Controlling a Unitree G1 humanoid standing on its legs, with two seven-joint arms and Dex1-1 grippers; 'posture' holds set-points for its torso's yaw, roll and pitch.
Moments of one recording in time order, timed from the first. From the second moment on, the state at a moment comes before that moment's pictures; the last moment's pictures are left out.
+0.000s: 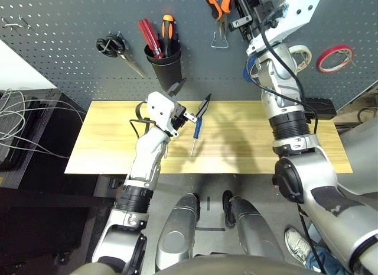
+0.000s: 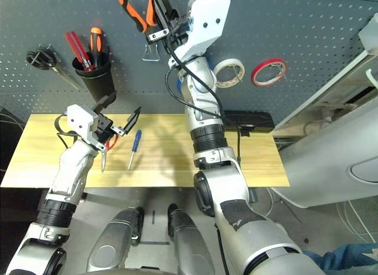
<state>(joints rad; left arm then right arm) -0.37 0.19 -0.04 0.14 -0.12 -0.28 -0.39 -1.06 -0.06 -0.07 0.58 0.18 -0.36 0.32</state>
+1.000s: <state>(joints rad) -0.37 0.19 -0.04 0.14 -0.09 -0.28 -0.38 -1.04 -0.04 -0.07 0.69 0.15 -0.40 0.28</state>
